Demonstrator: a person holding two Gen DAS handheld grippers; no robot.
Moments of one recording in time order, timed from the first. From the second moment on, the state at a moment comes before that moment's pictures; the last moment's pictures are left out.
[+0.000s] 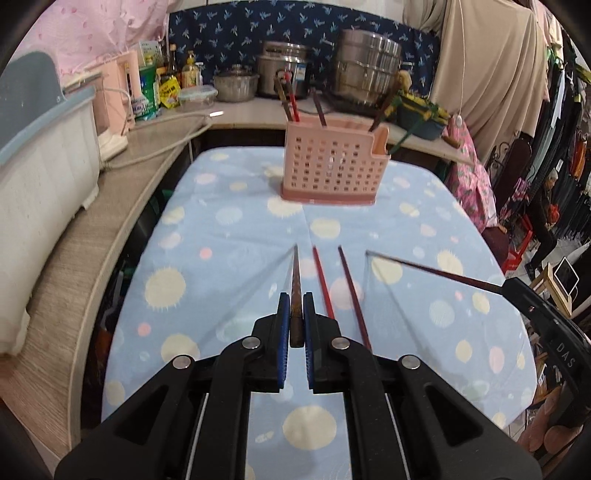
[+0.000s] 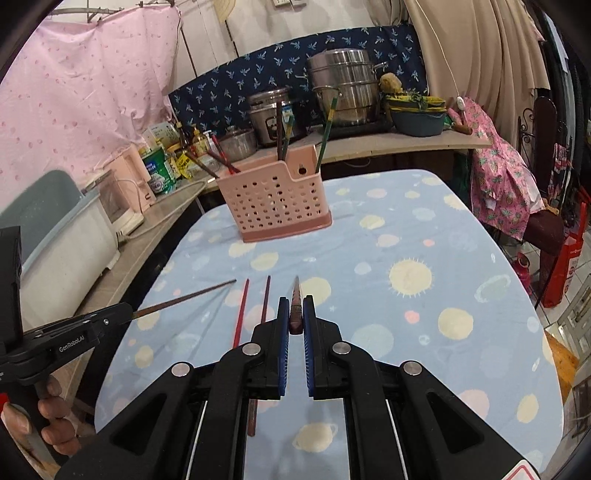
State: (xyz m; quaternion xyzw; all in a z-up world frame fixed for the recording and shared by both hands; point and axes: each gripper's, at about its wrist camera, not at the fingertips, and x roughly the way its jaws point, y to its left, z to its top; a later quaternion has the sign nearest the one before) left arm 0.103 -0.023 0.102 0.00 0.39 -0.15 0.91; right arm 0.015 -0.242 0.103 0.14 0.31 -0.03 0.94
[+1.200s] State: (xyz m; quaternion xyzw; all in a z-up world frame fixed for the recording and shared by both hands) left arm 0.252 -0.065 0.308 -0.08 0.21 -0.17 0.96; right arm 0.168 -0.290 0.277 0.19 0.12 0.00 0.97
